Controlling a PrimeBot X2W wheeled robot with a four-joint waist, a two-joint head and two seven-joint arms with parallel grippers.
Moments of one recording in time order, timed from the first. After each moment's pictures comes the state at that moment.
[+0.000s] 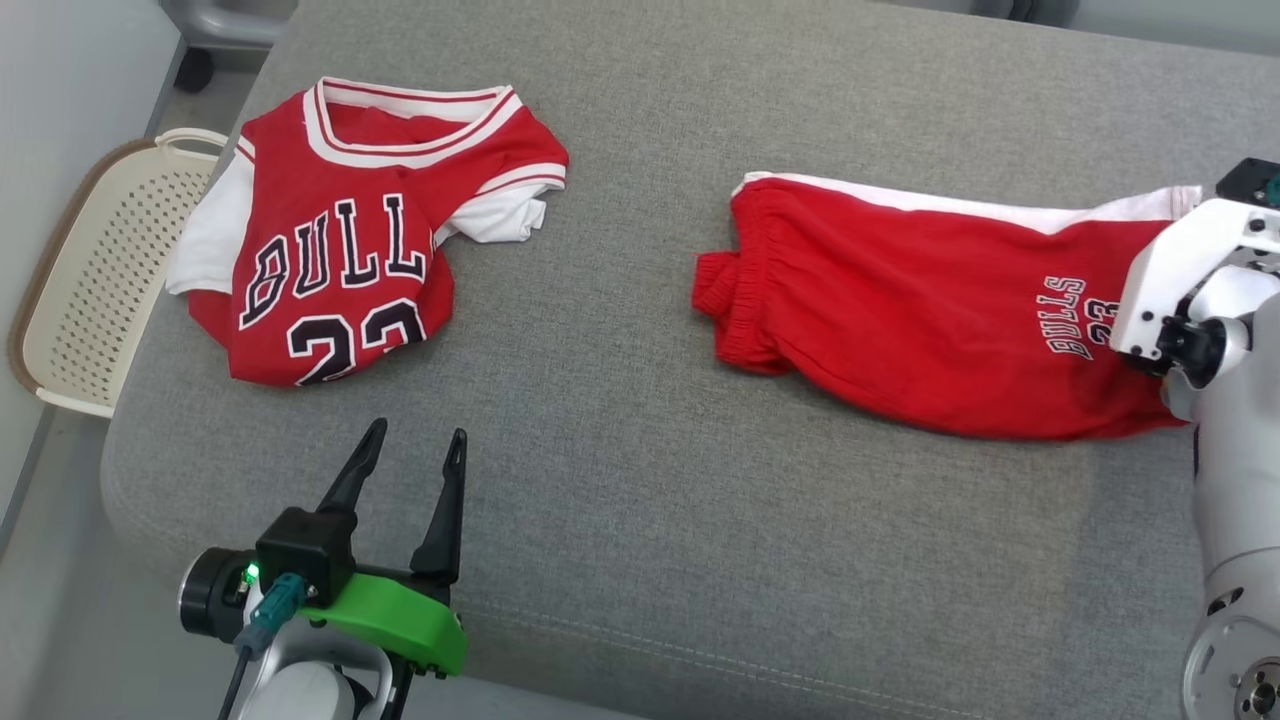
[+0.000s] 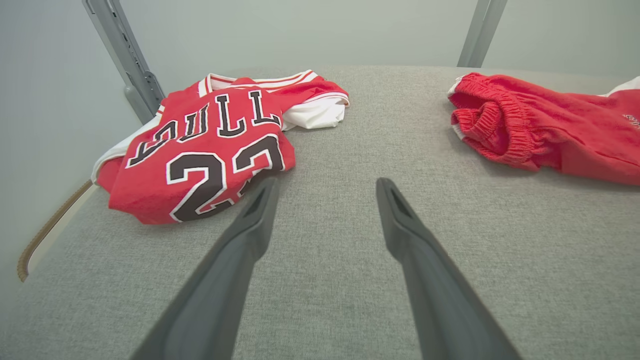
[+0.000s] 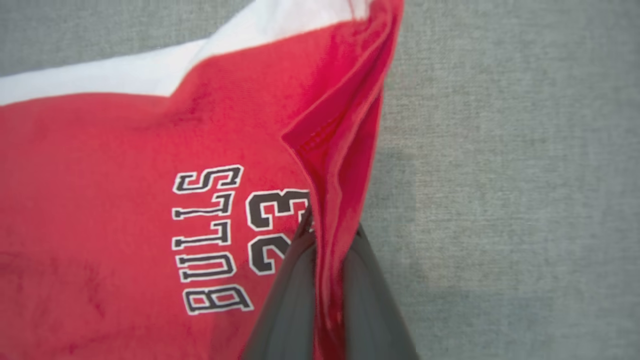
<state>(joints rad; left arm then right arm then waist) -0.16 0.25 -0.39 0.19 -0.37 0.05 -0.21 -0.89 -0.14 -0.53 0.91 -0.20 0.13 0.68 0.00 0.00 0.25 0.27</state>
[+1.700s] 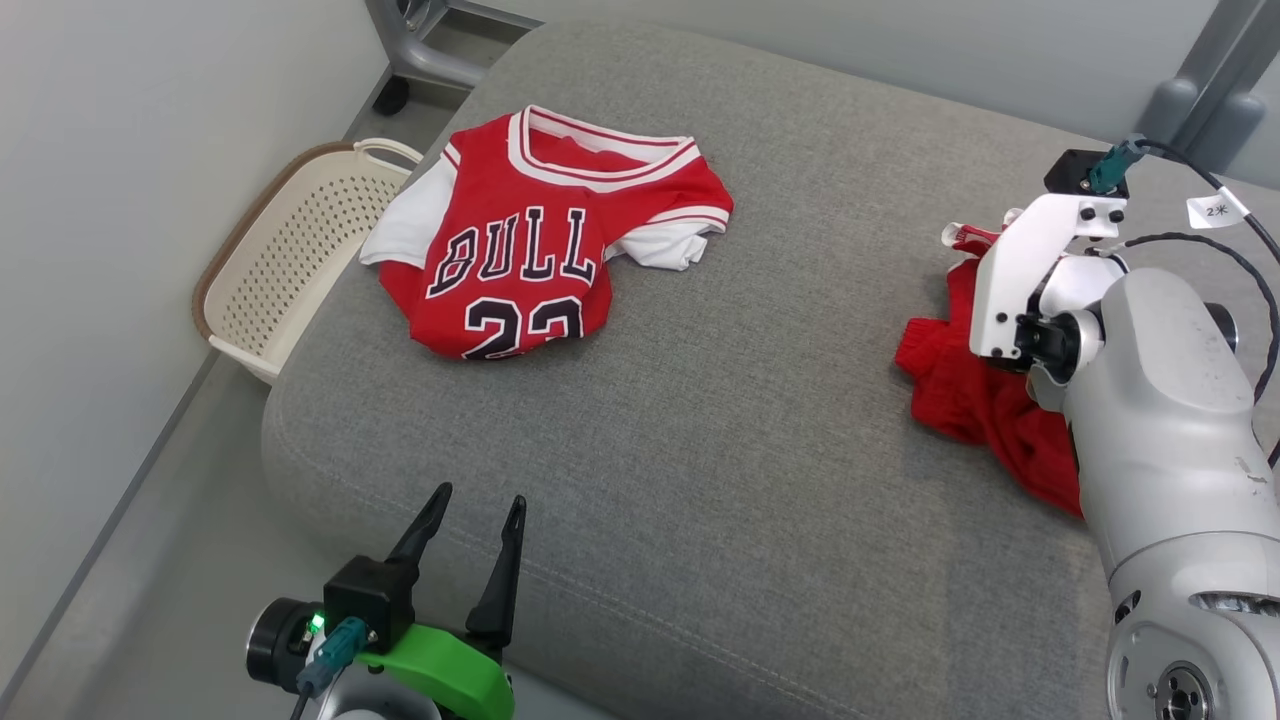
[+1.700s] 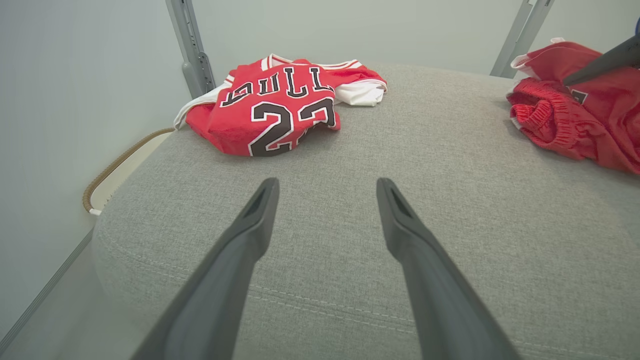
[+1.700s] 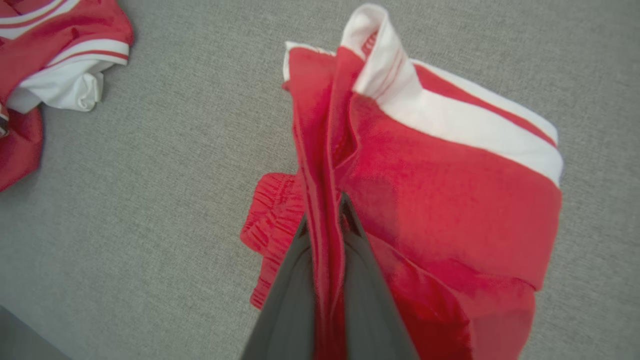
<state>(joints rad) -0.12 0.23 -0.48 0.24 -0.40 0.04 -0.21 -0.92 -0.05 -0.32 0.98 -0.11 0.13 0.67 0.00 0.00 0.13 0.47</state>
